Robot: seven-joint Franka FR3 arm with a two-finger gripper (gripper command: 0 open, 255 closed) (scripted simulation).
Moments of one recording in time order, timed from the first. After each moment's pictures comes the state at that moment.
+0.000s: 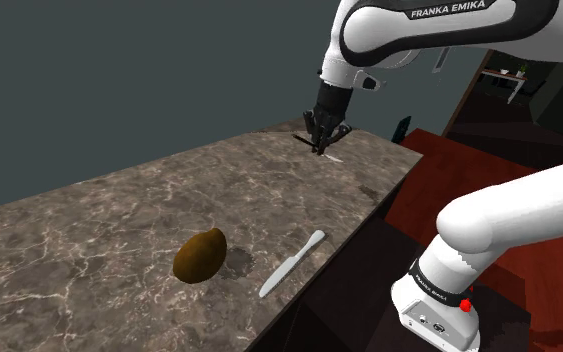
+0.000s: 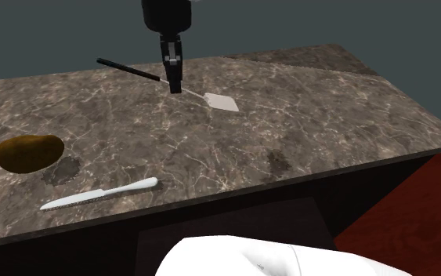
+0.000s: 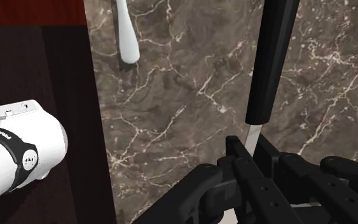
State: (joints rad) arm -0.28 -0.59 0.43 -2.42 0.31 1.86 1.49
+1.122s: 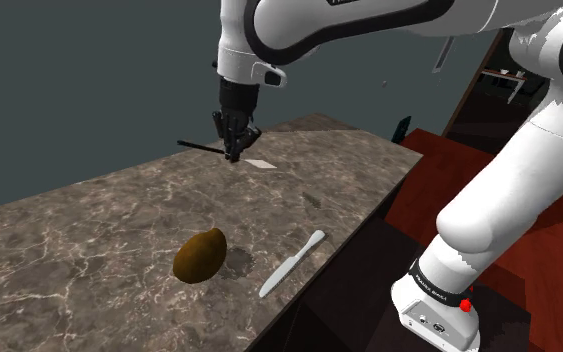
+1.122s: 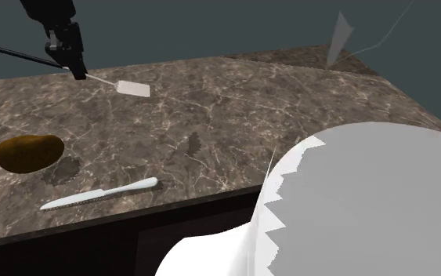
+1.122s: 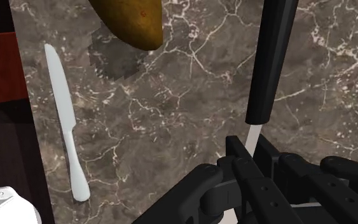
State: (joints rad) arm -0.28 -0.04 0.84 -1.94 0.10 1.94 2.02
